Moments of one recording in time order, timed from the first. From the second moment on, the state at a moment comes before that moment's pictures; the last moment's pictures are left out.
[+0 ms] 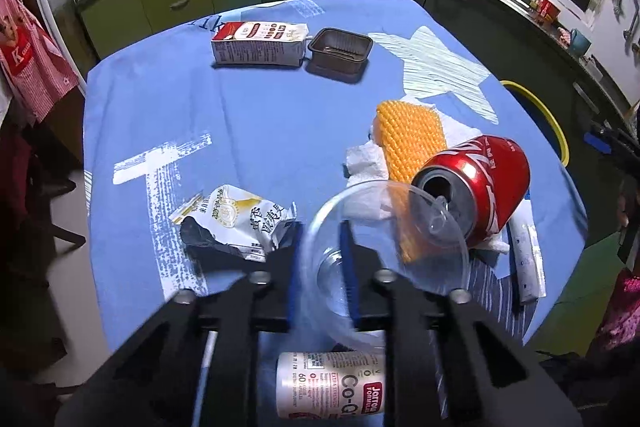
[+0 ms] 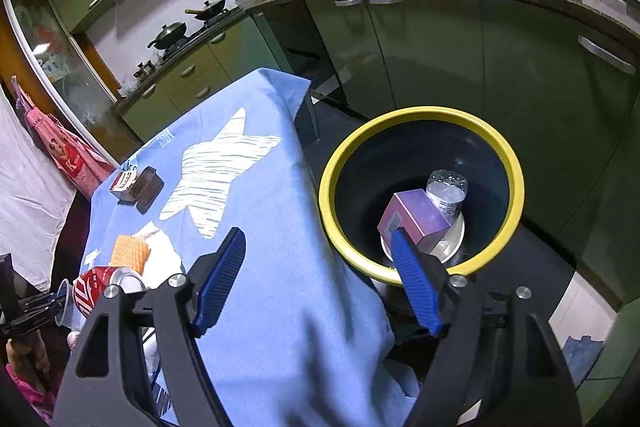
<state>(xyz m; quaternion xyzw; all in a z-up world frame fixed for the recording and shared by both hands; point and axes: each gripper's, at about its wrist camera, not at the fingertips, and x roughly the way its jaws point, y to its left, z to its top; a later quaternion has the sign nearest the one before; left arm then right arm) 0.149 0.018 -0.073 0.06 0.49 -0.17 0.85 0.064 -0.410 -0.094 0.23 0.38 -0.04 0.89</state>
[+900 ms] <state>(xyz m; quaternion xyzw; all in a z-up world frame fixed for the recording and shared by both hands) 0.180 -0.142 0.062 0.17 0.39 -0.31 0.85 0.018 -0.456 -0.091 0.25 0.35 -0.09 0.90</state>
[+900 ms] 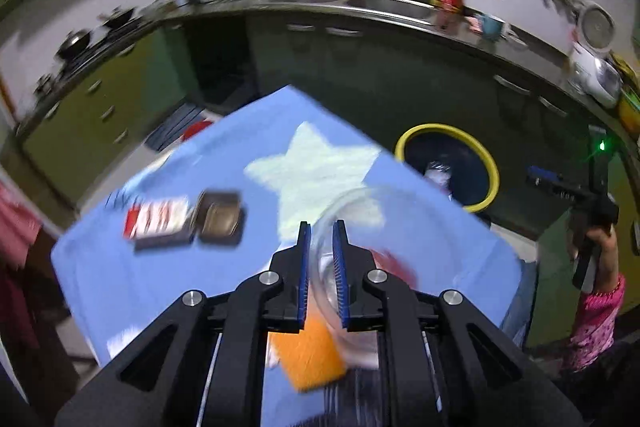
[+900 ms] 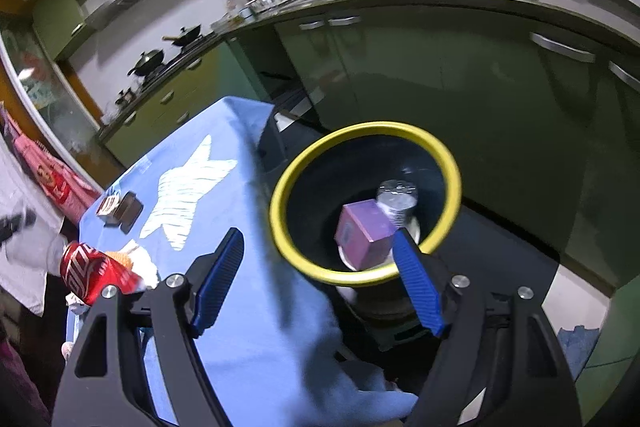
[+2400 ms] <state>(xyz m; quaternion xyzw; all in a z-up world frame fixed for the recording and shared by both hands) 0.243 -0.496 -0.050 0.31 0.49 -0.40 0.71 -0.041 -0.529 -0.105 0.31 0.31 -0.14 0.89</state>
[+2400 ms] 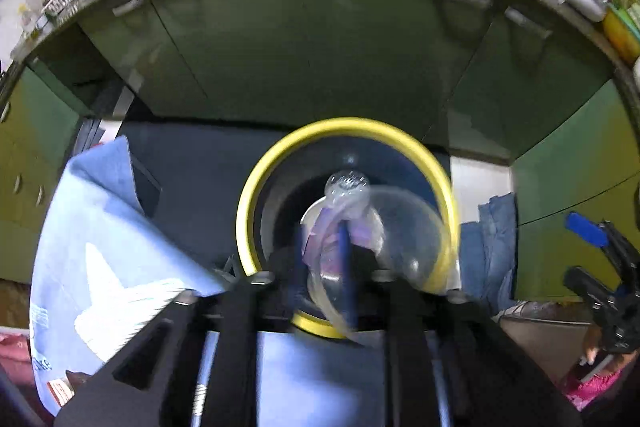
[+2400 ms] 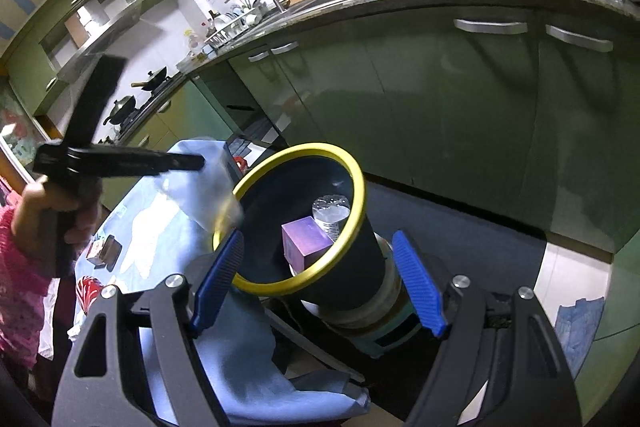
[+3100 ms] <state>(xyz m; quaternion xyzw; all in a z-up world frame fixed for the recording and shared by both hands) 0.183 -0.187 0.107 0.09 0.34 -0.35 0.87 -0.005 -0.480 -0.095 0.26 0.35 -0.07 0.90</state>
